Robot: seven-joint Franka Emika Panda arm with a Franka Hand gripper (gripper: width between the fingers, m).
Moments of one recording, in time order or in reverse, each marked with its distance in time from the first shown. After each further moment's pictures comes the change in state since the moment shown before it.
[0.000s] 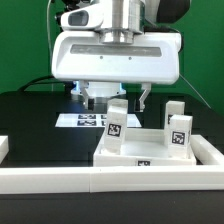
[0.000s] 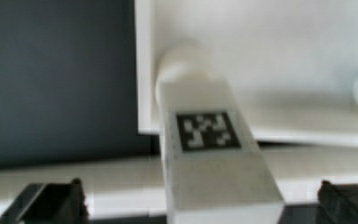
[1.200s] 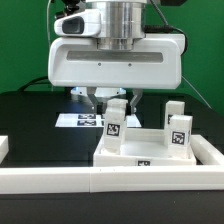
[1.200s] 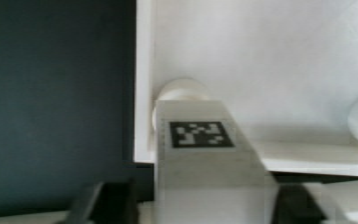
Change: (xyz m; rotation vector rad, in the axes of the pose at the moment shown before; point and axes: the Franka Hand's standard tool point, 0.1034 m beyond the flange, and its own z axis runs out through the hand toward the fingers) arm 0.006 0.000 0.006 0.008 -0.185 -0.004
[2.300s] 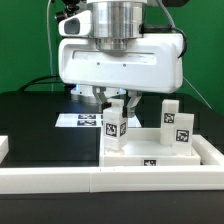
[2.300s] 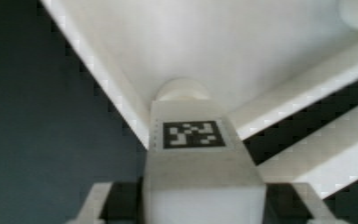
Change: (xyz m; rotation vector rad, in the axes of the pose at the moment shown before) arm 0.002 -0.008 0.001 0.031 0.035 0.640
